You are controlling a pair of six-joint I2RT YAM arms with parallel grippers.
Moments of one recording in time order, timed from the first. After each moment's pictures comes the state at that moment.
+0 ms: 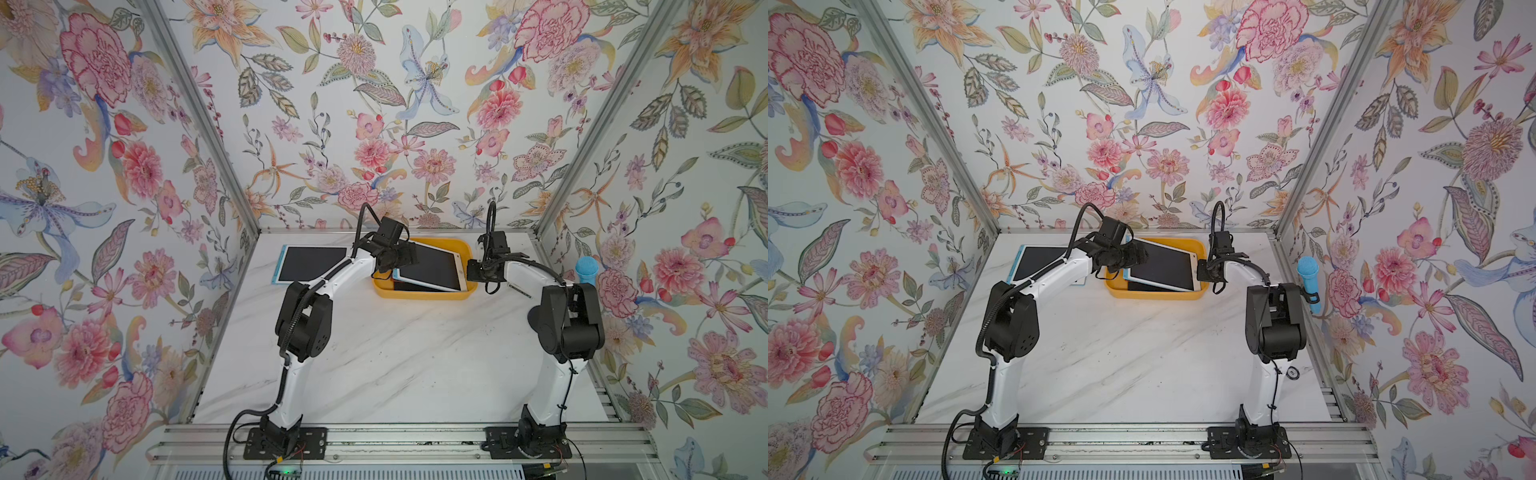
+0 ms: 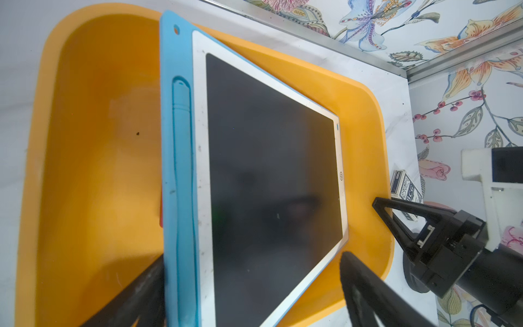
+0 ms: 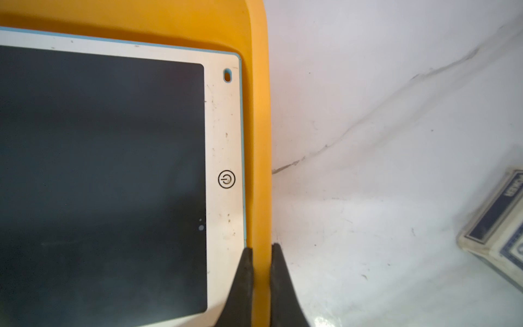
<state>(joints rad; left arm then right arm) -0.56 2.14 1.87 -0.54 0.11 -0.68 0.15 1.97 1.42 -0.44 -0.04 0.18</state>
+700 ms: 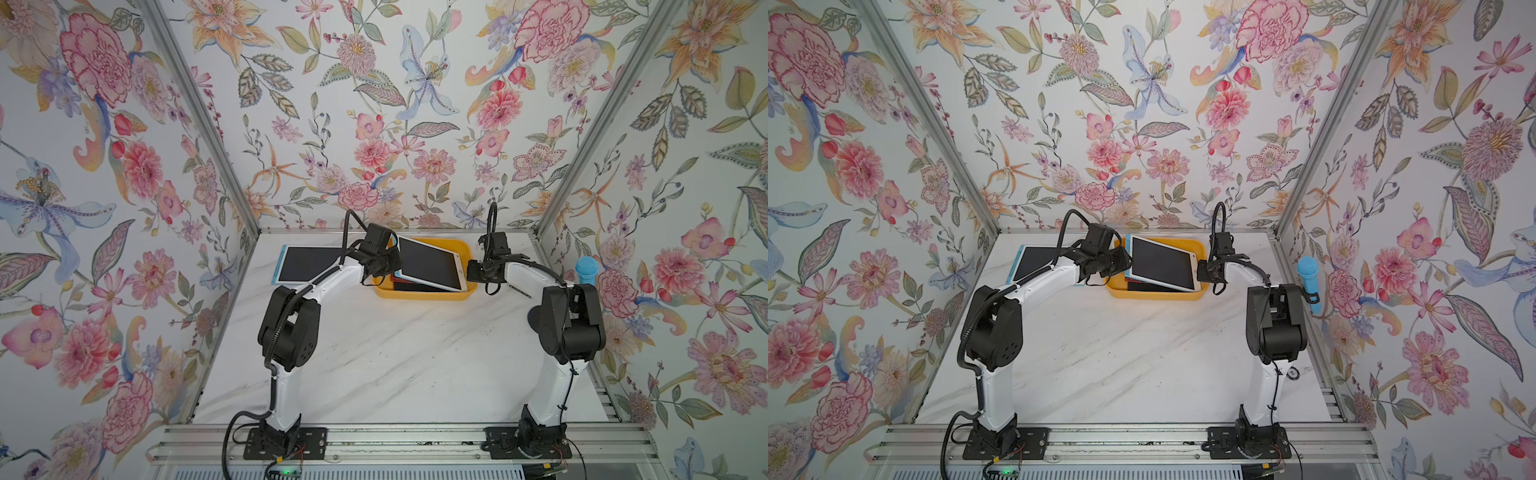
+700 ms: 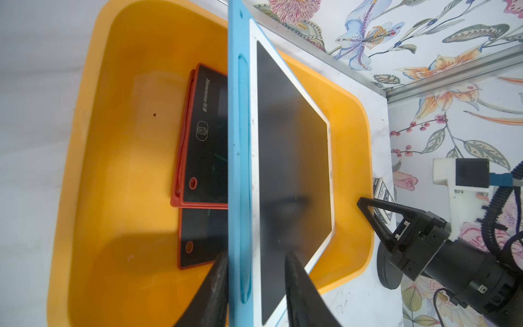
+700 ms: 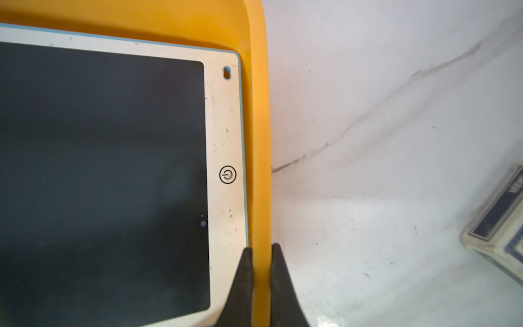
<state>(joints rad) -0.52 2.01 1.63 -0.37 0.16 -0.77 0.15 1.96 1.40 -0.43 -0.06 0.20</state>
